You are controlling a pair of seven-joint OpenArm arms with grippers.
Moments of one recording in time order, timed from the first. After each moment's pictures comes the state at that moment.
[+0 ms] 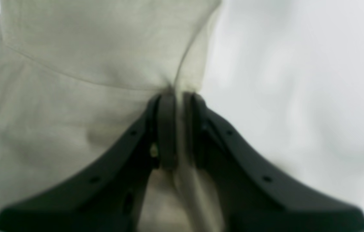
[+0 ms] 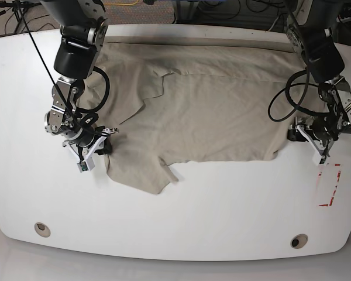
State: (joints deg) left arm -18.4 -16.7 -29.7 61.1 -13.8 -41.9 60.1; right arm 17.2 8.0 21.8 59.8 2.3 39.9 -36.8
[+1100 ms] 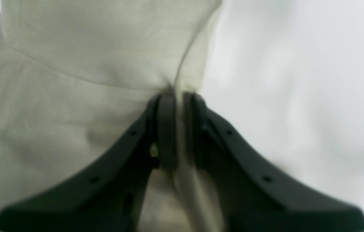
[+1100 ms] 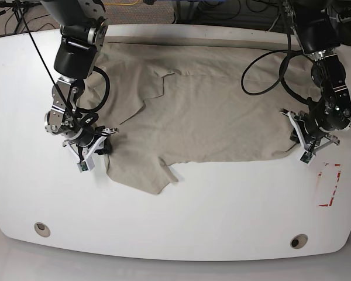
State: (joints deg) left arm -6.6 -16.5 -18.9 92.3 -13.0 -42.2 63.7; right arm 17.1 8.0 21.8 59.8 2.3 39.9 -36.8
